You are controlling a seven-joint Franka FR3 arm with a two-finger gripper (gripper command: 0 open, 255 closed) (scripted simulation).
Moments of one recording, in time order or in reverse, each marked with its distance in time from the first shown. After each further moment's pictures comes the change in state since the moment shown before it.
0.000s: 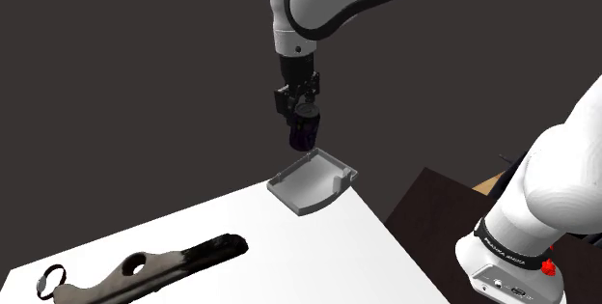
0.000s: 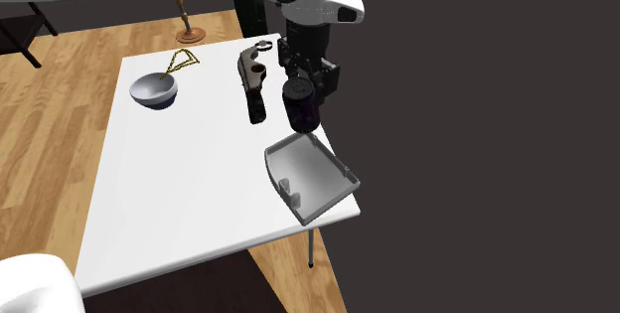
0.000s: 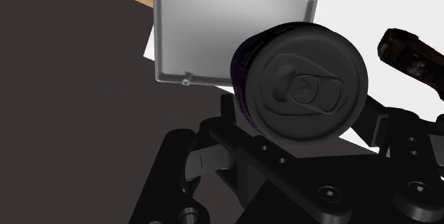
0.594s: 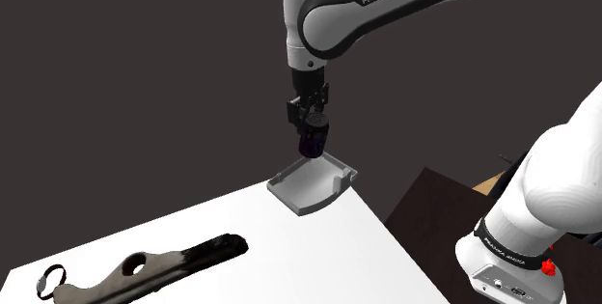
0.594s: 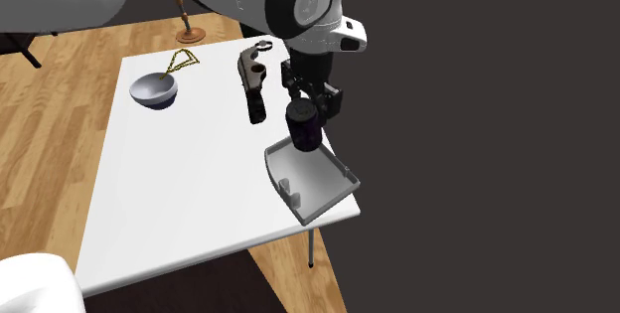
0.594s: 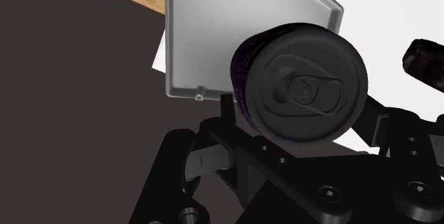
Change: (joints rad) arm -0.017 -0.035 -0.021 -0.128 0.010 0.093 -0.046
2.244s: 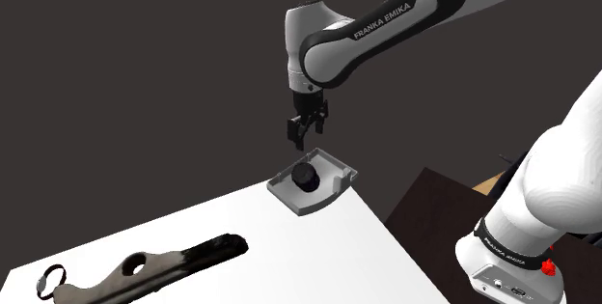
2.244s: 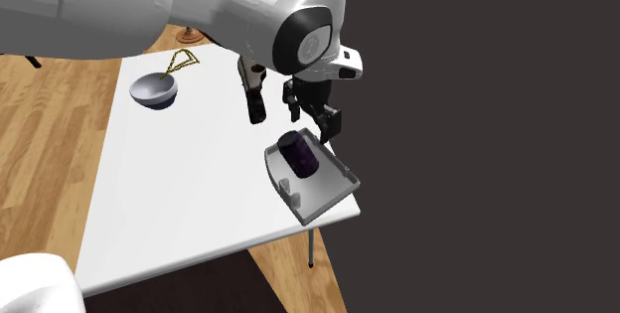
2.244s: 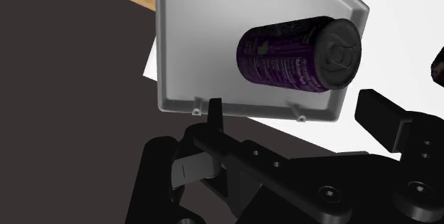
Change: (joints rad) arm 0.000 0.057 0.003 -0.083 -0.016 0.139 0.008
